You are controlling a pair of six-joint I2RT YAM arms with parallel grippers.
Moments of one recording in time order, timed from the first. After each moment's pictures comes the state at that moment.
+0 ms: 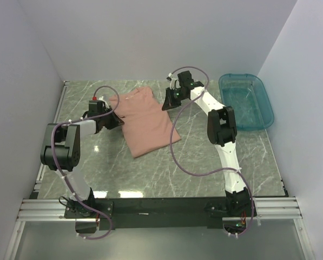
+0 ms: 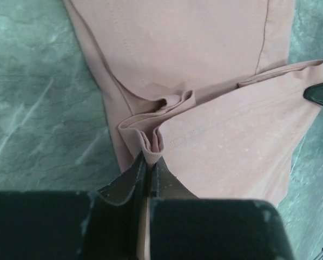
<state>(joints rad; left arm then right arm) -0.06 1.80 0.95 0.13 0.34 -0.60 0.33 2.50 2.20 -0.66 -0.62 0.18</state>
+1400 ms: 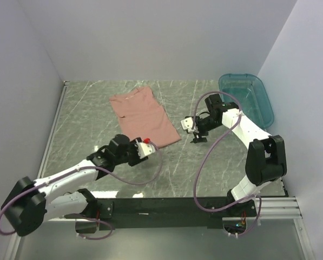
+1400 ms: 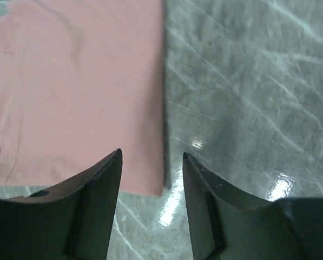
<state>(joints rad) -0.72 1.05 0.52 -0.03 0.15 0.51 0.25 1.61 1.22 -0.93 -0.78 -1.64</state>
